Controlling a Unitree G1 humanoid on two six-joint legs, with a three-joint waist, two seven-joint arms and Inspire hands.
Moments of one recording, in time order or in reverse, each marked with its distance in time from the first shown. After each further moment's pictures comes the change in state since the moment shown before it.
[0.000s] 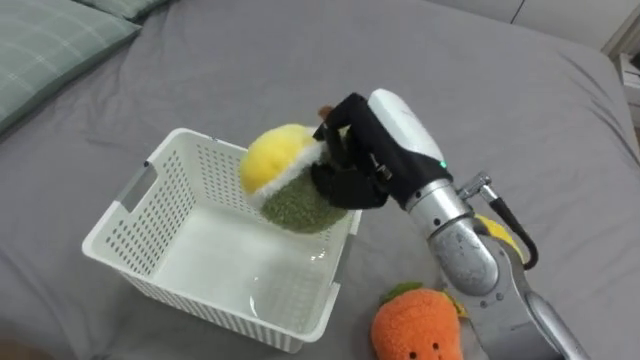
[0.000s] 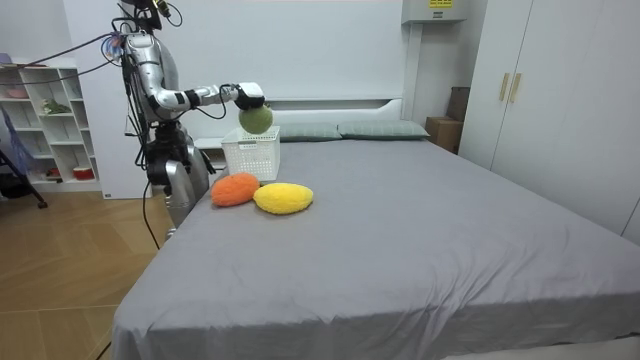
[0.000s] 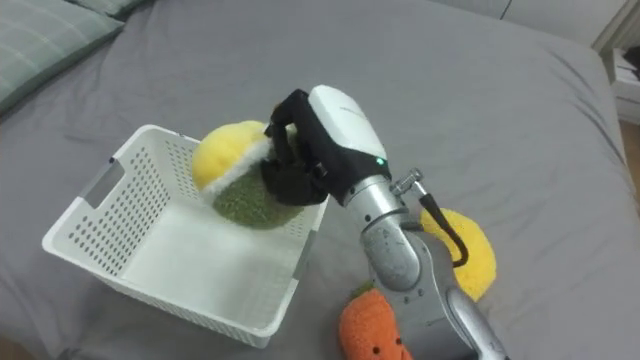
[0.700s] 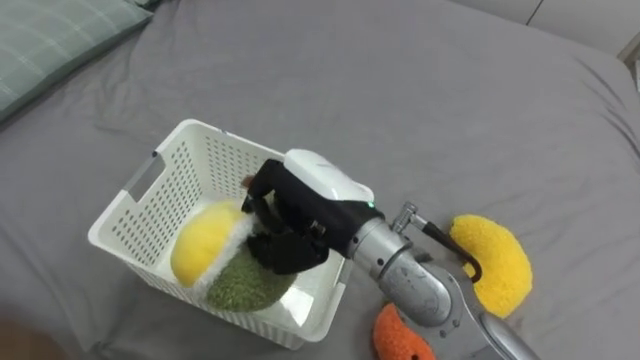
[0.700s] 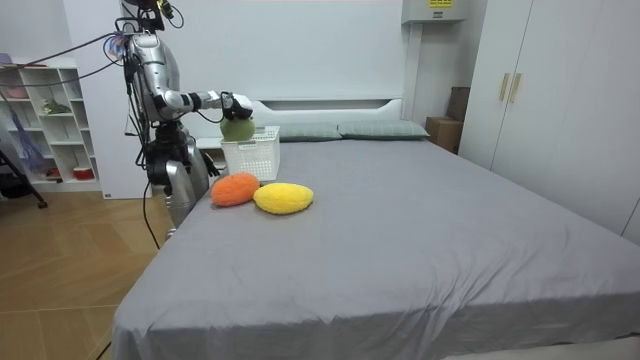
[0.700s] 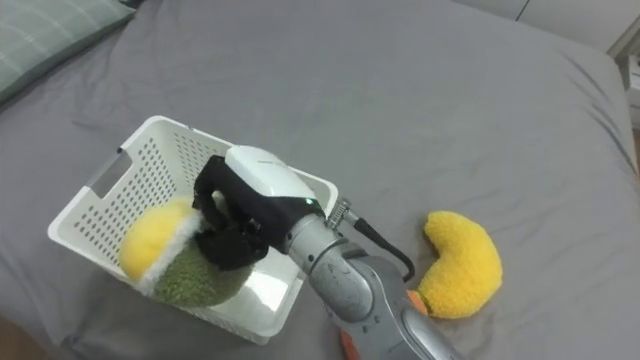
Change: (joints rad) left arm -0.054 0.006 -0.117 0.010 0.001 -0.006 -0.006; right arm 0.000 0.034 0.186 0.028 0.017 0.000 0.111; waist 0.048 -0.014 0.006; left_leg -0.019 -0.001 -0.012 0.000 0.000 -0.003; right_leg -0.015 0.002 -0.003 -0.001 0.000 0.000
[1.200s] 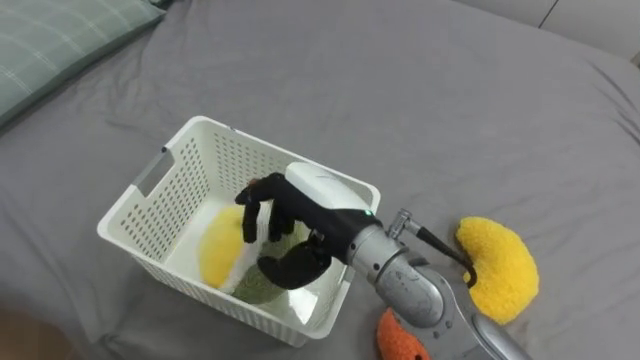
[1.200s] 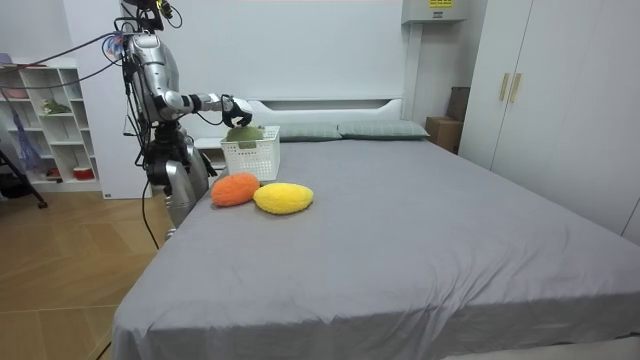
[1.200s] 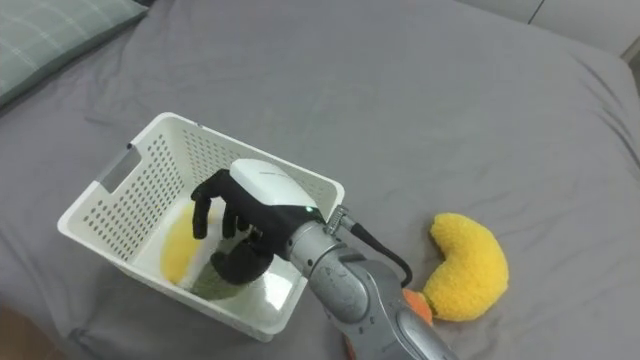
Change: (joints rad) left arm 0.009 0.000 0.002 0.003 0.045 0.021 -0.012; right arm 0.003 0.012 0.001 0.047 -0.040 0.002 0.016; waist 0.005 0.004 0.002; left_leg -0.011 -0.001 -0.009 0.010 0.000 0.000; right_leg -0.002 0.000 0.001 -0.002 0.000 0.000
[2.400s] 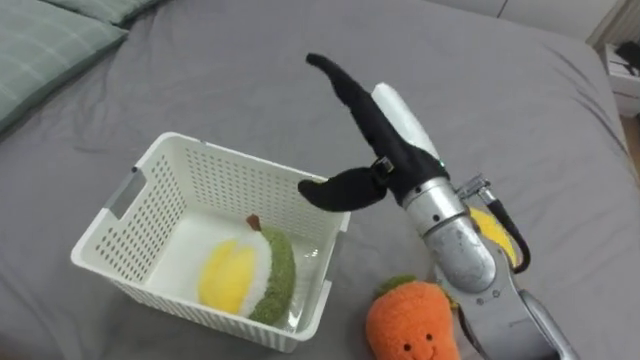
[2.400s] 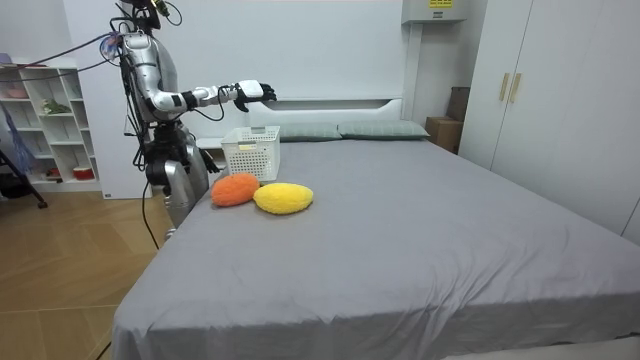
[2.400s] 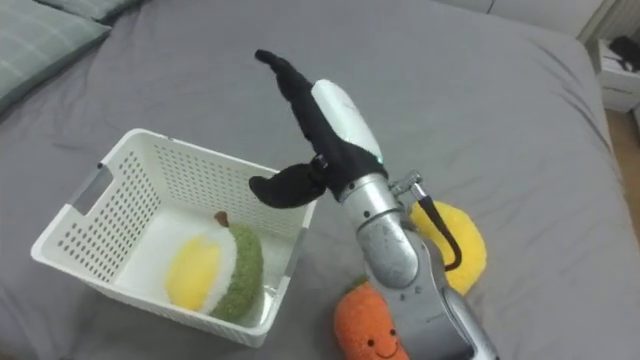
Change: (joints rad) left arm 0.031 -0.010 0.099 0.014 -0.002 -0.022 0.036; right arm 0.015 -0.008 -0.273 -0.048 0.172 -0.047 -0.245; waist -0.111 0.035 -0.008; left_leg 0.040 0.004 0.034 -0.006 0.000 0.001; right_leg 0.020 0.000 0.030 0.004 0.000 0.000
